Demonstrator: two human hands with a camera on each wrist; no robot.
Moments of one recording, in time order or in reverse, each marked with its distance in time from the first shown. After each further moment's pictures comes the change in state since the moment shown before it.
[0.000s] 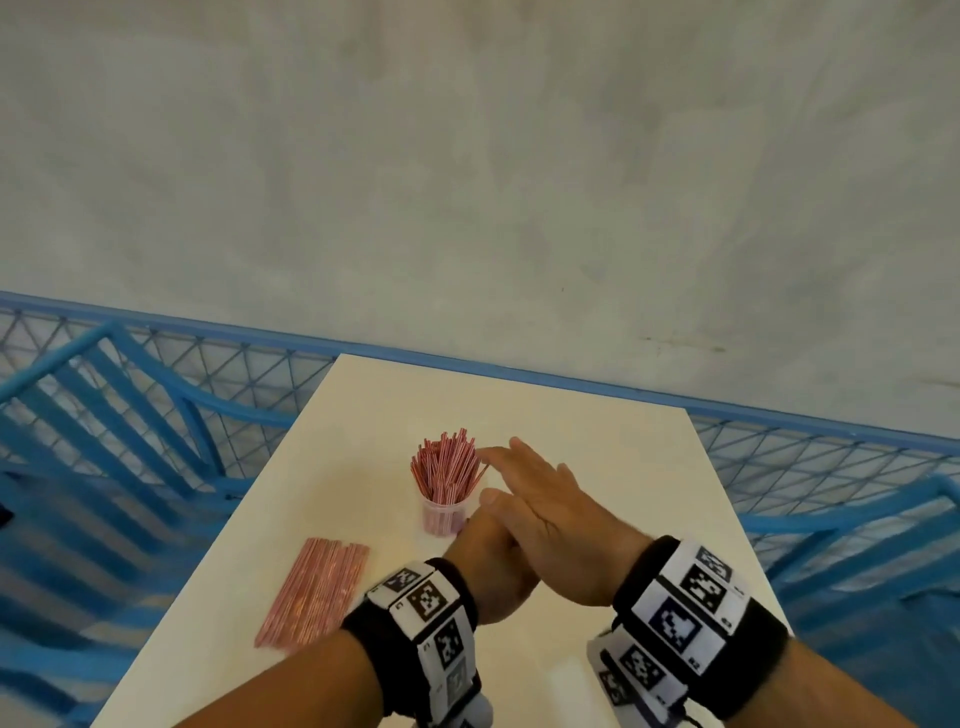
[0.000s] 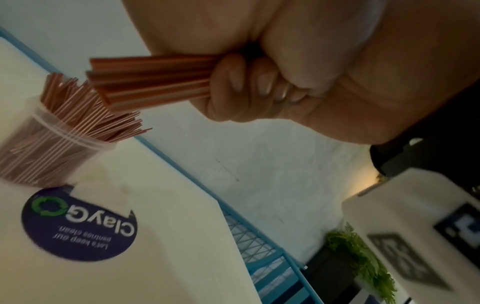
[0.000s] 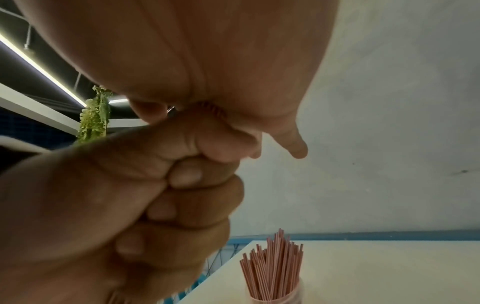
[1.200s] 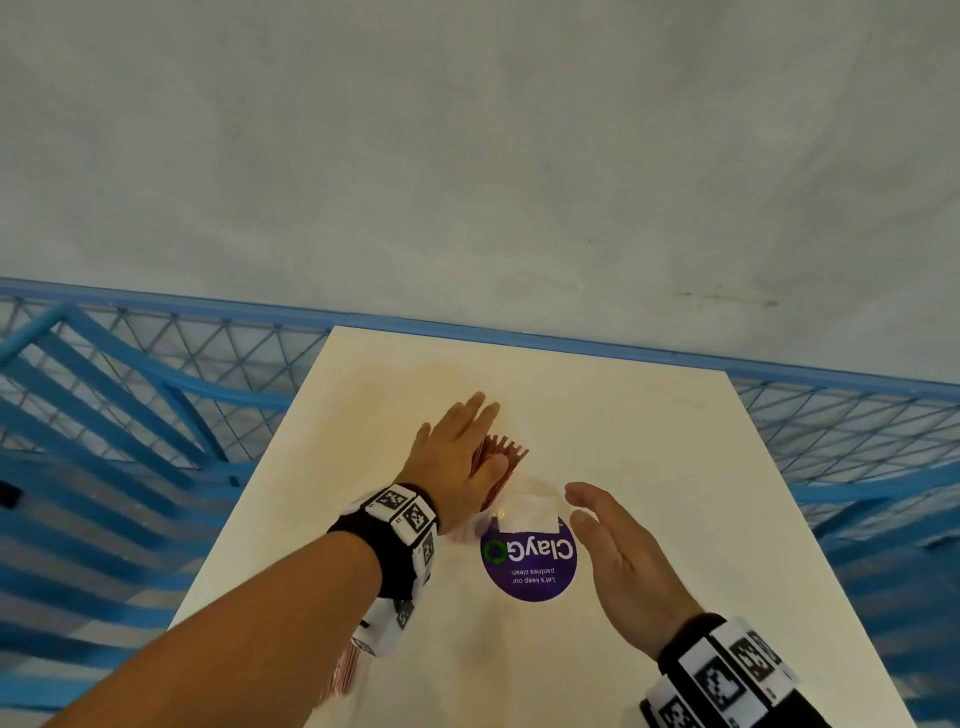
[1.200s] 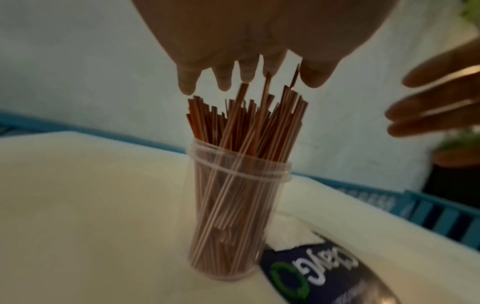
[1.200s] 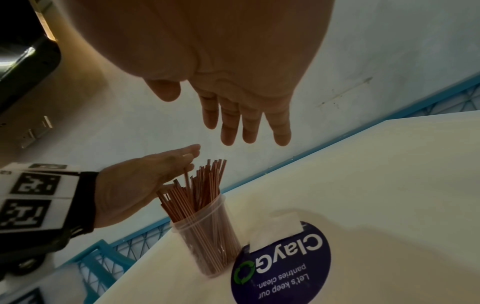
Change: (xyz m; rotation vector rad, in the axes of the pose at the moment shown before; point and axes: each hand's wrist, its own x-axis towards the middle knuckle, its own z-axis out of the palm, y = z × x) left_hand 0.106 -0.108 -0.080 0.713 -0.048 -0.076; right_hand 0.054 0.092 0.065 0.587 0.358 0.269
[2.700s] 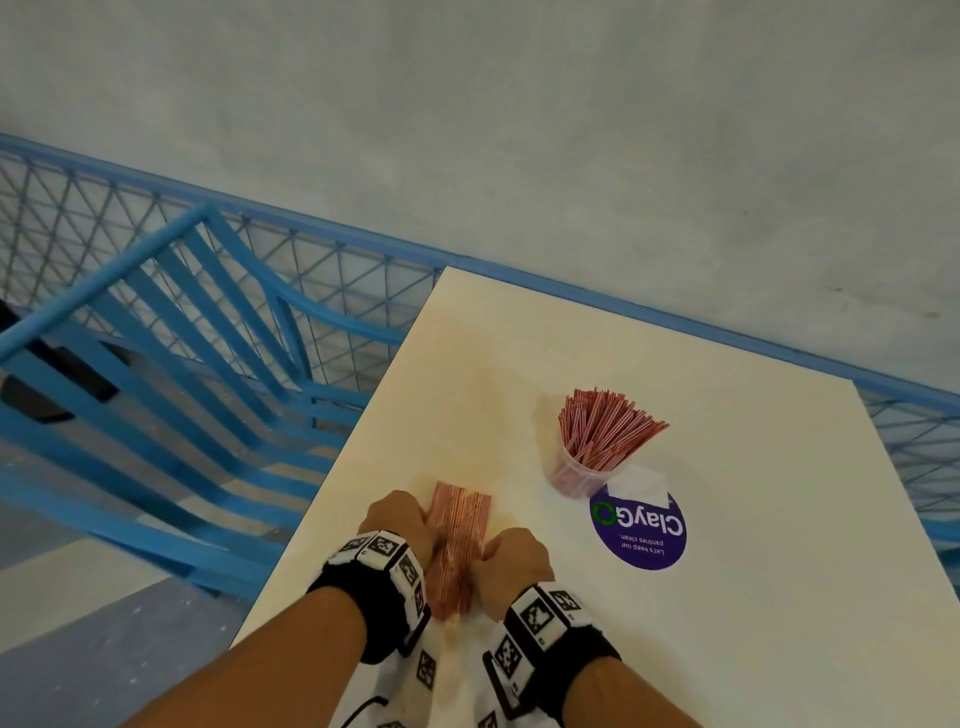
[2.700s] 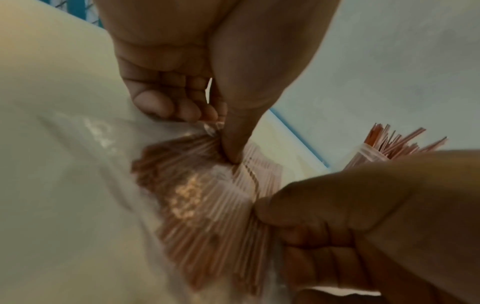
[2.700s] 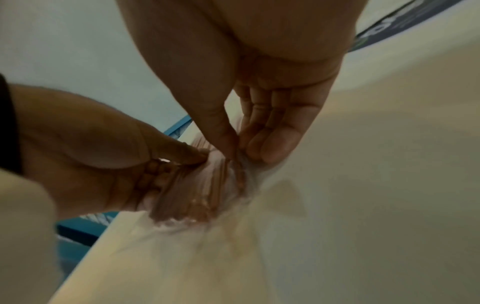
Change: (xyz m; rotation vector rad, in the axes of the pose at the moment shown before) left_hand -0.137 -0.121 0.017 -0.189 -0.083 -0.866; right_hand 0.021 0.012 0.234 -0.501 -0.159 0.400
